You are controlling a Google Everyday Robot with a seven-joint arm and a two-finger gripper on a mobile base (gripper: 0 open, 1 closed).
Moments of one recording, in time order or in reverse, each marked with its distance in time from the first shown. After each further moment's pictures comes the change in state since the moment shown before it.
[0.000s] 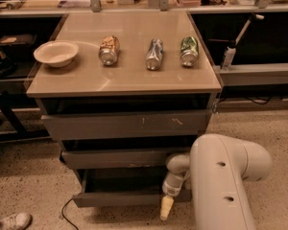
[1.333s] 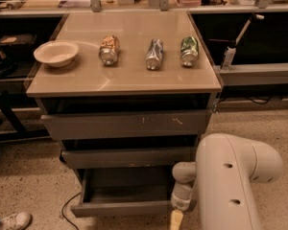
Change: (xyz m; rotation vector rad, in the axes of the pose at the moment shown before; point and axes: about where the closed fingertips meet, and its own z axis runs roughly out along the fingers) arm 0.062 0.069 0.008 -0.134 0.098 0.089
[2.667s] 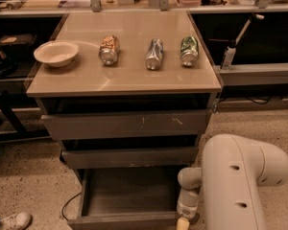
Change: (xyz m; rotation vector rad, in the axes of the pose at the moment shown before) arm 0.025 0.023 0.004 -0.033 0.023 0.038
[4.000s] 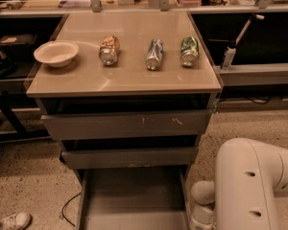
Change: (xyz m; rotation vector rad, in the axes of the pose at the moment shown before) arm 0.071 0.054 0.022 -0.070 0.032 0.140
